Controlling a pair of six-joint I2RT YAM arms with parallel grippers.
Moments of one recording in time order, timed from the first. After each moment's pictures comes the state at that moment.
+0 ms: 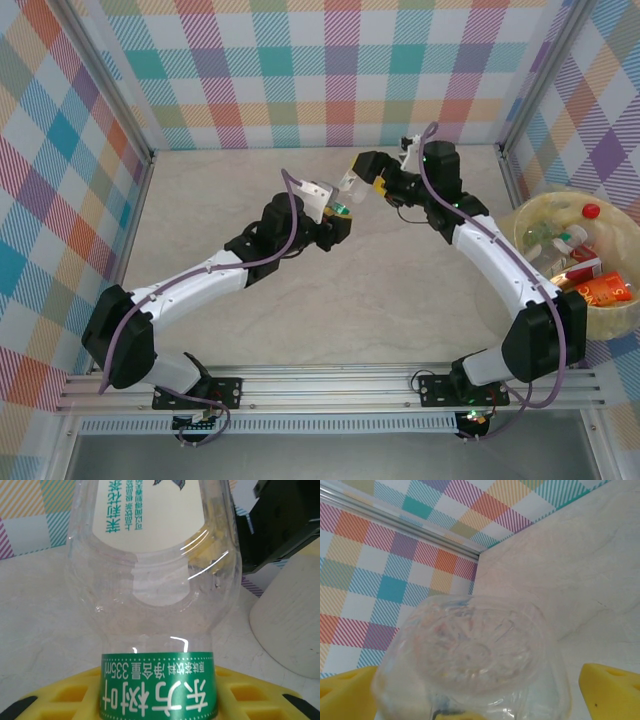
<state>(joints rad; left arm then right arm) -0.76 1.44 1.05 0.07 0.10 -0.22 0.35 1.43 1.24 -0.16 -0.52 0.89</state>
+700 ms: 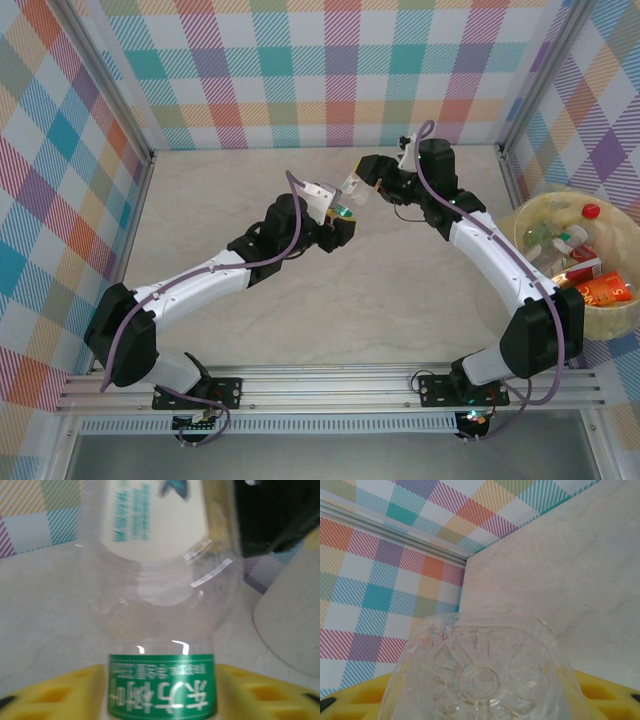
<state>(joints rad) -0.77 1.45 1.06 0.07 0.07 -0.21 0.37 1.44 1.27 -0.21 -0.44 0.87</state>
